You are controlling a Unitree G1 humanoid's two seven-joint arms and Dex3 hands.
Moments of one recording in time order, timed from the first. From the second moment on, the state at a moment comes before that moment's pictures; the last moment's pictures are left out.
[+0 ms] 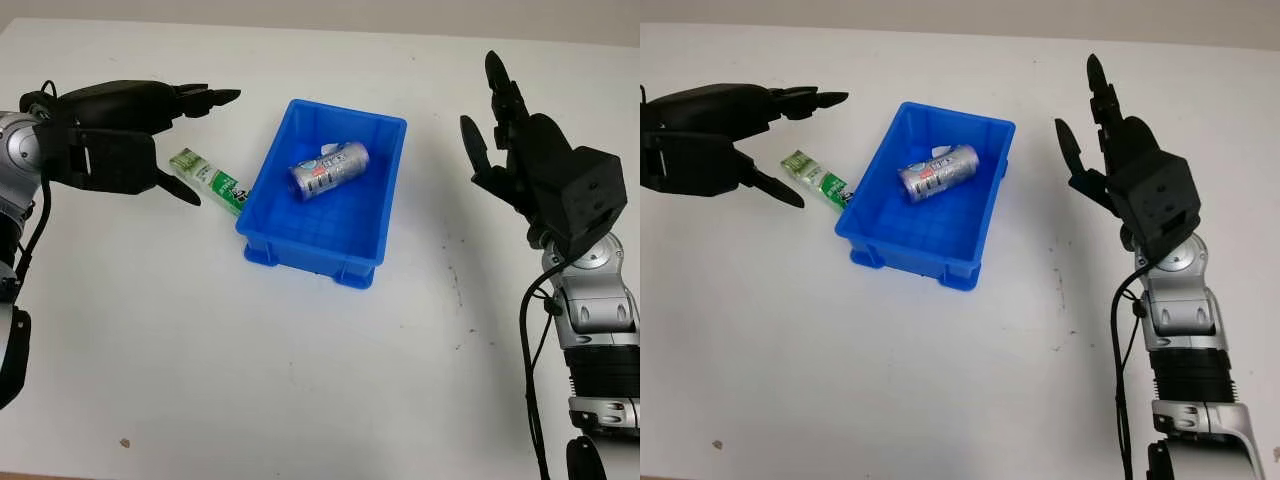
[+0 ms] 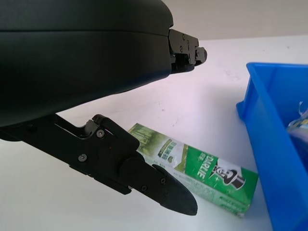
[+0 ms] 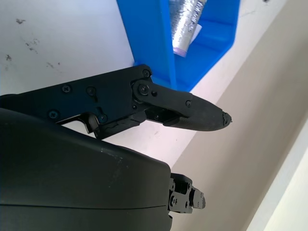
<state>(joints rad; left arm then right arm) -1.13 0.79 -0.31 1.04 0.59 -0.69 -0.45 -0.52 -0.45 -0.14 0.19 -0.01 0.07 0.17</state>
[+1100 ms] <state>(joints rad) -1.13 0.76 -0.66 1.14 1.06 -0.71 0.35 -0.49 -0.45 -0.16 0.15 0.01 0.09 0.21</state>
